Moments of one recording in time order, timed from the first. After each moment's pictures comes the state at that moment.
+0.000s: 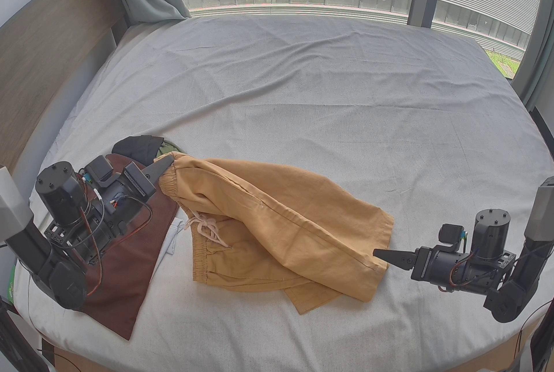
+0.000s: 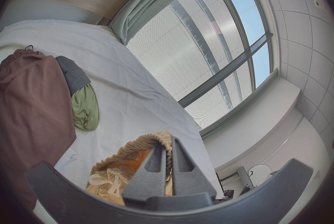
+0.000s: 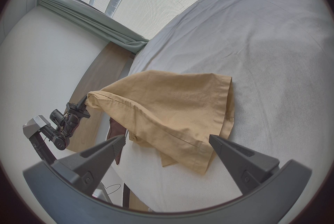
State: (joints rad) left arm -0.22 1.88 -0.40 -1.55 -0.25 -0.79; right arm 0.33 1.99 -0.17 -1.42 0.39 0.59
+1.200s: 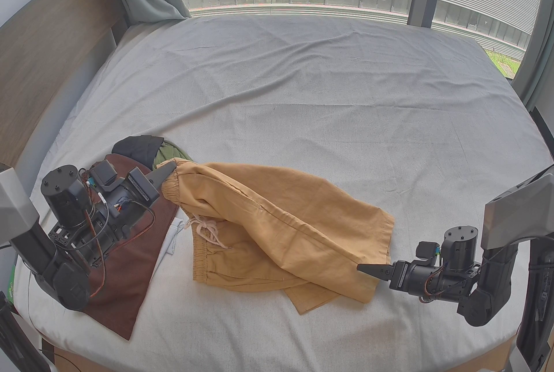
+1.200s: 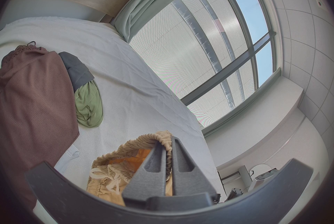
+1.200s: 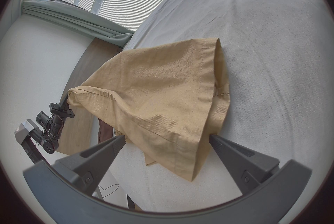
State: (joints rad) left arm -0.22 1.91 -0.40 -1.55 -0.25 -0.79; right arm 0.33 2.28 -0.24 -1.54 0.38 0.65
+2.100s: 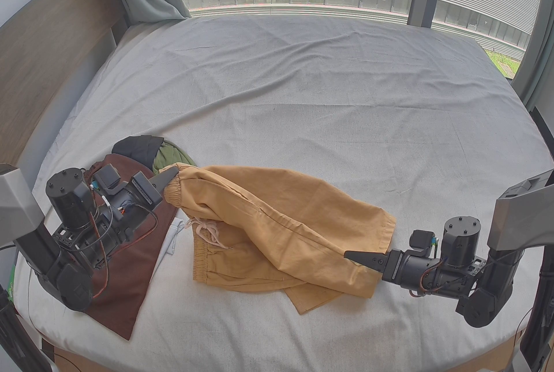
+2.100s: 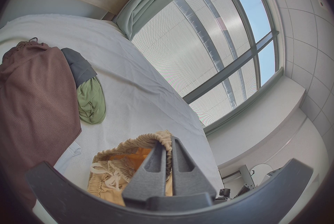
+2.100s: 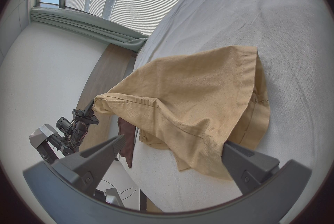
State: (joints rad) left arm -0.22 1.93 -0.40 -1.55 -0.25 -0.79; right arm 0.43 2.18 -0.27 -1.54 0.38 0.76
